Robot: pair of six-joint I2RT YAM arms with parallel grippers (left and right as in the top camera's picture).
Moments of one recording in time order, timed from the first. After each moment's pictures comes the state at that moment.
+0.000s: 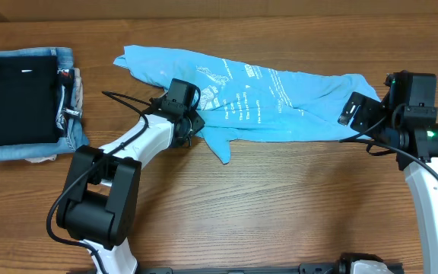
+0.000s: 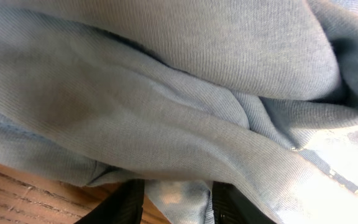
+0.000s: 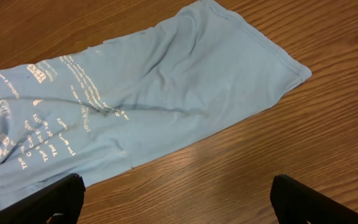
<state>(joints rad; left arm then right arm) -0.33 1.92 1.13 -0.38 0.00 -0.99 -0.08 1.27 1.21 -0.93 0.02 0.36</state>
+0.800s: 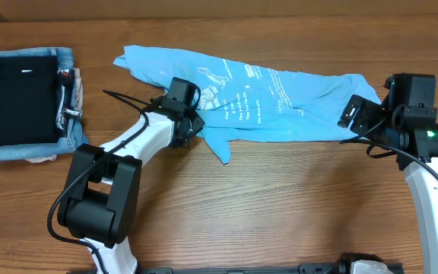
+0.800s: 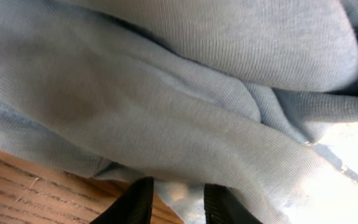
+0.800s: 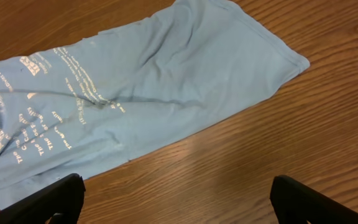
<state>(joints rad) -0.33 1.93 1.15 -0.44 0.02 -0.99 -0.08 1.27 1.21 -0.96 0.02 0.36</state>
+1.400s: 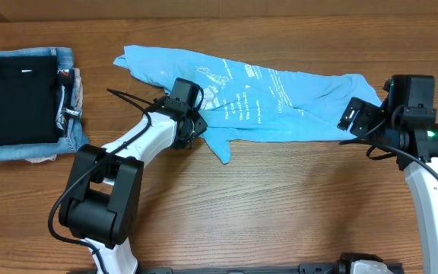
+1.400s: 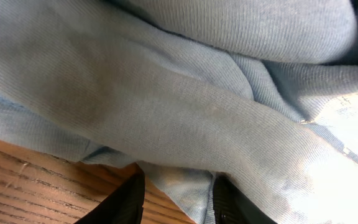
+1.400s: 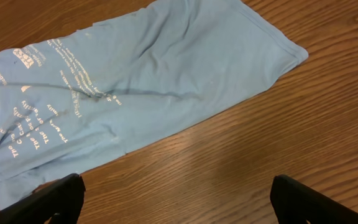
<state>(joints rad) -0.35 1.93 1.16 -0.46 0.03 -0.97 -0.08 1.27 1.21 -0.99 0.02 0.36</state>
